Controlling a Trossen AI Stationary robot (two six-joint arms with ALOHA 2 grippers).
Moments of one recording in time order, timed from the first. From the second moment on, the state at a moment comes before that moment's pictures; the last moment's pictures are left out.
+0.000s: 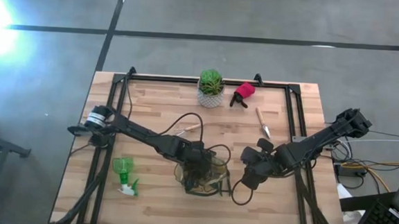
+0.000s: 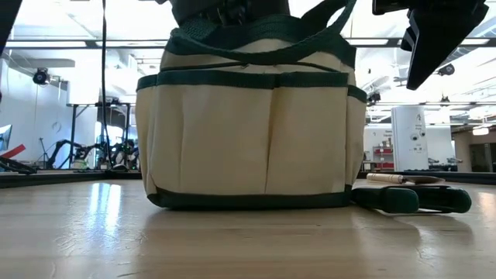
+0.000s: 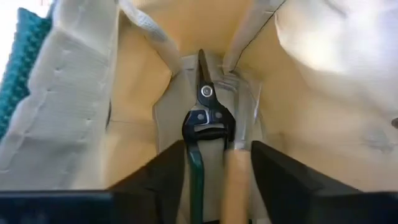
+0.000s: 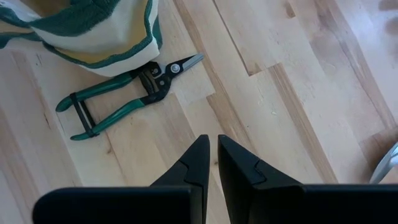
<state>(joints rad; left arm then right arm) -0.24 1.89 1.45 -0.56 -0.02 -0.19 0.50 1.43 1.09 -0.99 0.34 0.90</state>
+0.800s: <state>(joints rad) -0.24 1.88 1.58 -0.76 0.09 -0.18 0.50 1.43 1.09 -0.99 0.34 0.91</state>
